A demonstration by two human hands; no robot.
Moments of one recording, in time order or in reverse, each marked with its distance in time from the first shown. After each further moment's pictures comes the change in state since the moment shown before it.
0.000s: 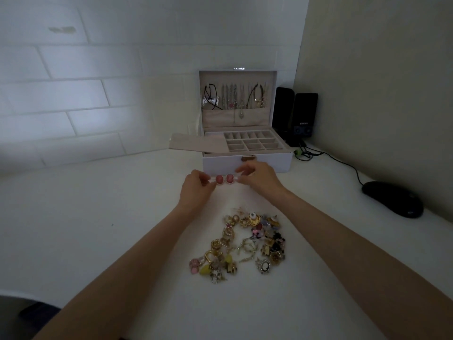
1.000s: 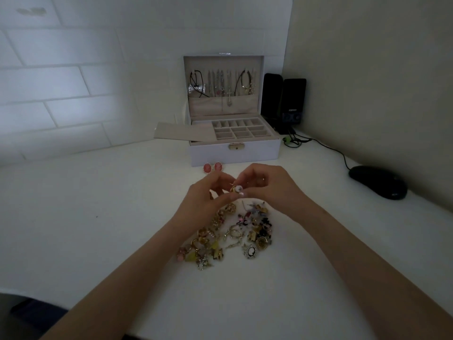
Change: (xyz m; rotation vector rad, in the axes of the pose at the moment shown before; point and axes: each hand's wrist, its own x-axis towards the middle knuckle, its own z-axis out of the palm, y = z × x) left_hand -0.071 0.029 0.004 -0.146 -0.261 0.353; right_hand -0.090 -0.010 -0.043 0.270 -0.152 -0.136
